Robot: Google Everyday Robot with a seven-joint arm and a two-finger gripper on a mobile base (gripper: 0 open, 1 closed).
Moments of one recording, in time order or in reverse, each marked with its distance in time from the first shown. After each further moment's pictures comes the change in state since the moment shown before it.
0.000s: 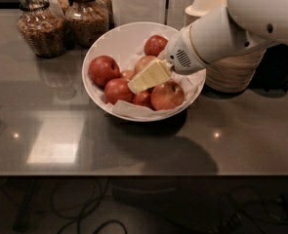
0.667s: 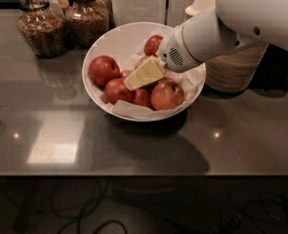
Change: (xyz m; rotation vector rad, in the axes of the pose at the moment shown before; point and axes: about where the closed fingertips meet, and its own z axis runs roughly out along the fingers) arm -0.006 -0.012 0.010 0.054 0.002 -0.003
